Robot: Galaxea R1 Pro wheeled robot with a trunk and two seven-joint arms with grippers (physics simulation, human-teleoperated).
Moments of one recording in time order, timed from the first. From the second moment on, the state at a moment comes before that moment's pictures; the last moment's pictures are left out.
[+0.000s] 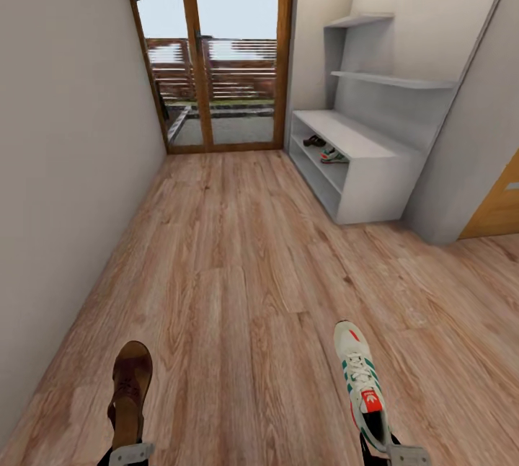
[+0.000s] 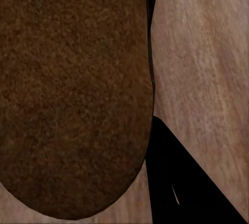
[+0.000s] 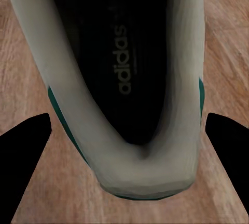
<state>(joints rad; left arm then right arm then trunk) -0.12 0.01 0.25 -0.56 -0.09 -0.48 -0.05 -0.17 -0.08 0.08 -0.42 -0.11 -0.63 -0.05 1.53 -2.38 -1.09</state>
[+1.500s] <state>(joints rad) -0.12 0.01 0.25 -0.56 -0.09 -0.48 -0.05 -0.17 -0.08 0.08 -0.42 -0.11 -0.63 -0.05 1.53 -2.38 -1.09</state>
